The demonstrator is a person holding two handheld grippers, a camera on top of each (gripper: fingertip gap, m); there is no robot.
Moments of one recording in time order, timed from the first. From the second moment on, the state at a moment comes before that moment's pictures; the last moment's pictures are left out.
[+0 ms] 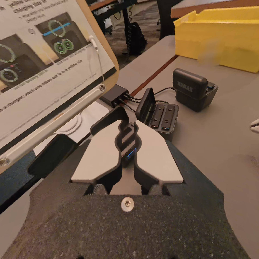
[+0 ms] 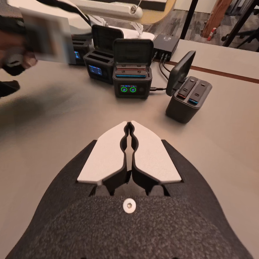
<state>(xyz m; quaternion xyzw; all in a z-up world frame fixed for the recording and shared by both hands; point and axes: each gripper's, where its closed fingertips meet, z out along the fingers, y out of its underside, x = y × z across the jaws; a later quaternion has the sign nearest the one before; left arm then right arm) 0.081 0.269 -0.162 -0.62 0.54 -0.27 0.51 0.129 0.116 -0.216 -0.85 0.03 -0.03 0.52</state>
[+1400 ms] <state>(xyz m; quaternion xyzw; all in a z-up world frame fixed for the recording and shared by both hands) 0.057 0.249 -0.213 -0.66 0.51 -0.33 0.44 0.137 0.126 -0.215 -0.83 0.01 -0.10 0.55</state>
